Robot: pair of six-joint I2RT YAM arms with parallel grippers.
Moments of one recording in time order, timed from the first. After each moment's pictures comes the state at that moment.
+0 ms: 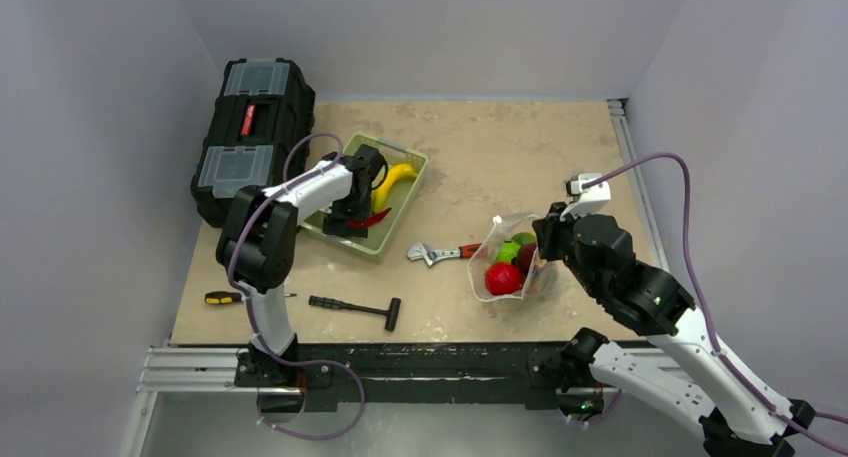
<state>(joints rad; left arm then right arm) -0.42 1.87 1.33 -0.91 -0.34 -1.99 0.76 0.66 0.95 -0.71 0.48 0.37</state>
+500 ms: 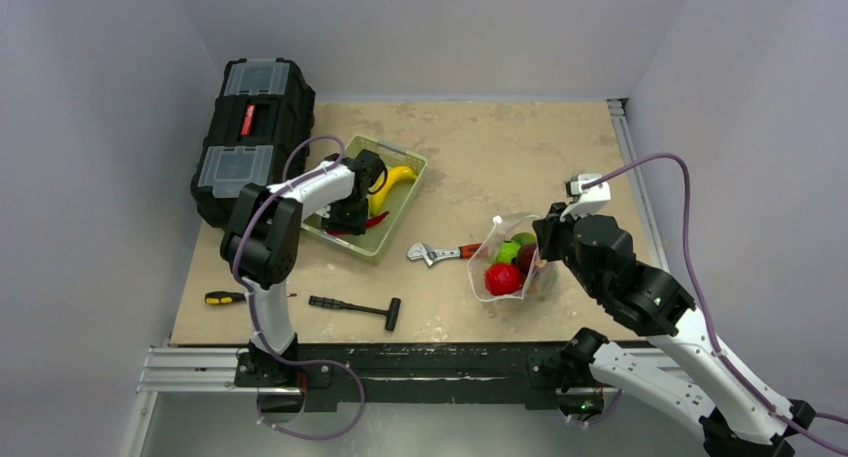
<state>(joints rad) -0.42 1.92 1.33 -0.98 -0.35 -2.03 0.76 0.65 0.94 -0.71 0.48 0.37</state>
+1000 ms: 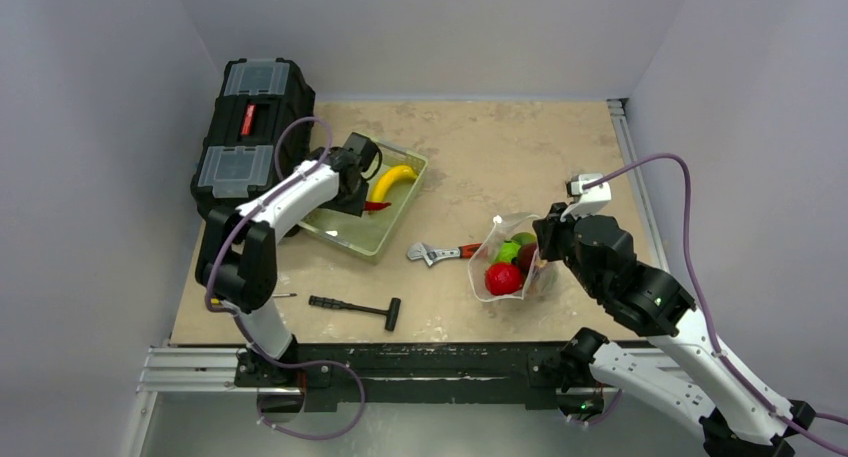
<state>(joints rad) -0.43 1.77 1.33 -0.92 -0.37 -1.86 0.76 0.65 0.94 -0.71 0.48 0.37</state>
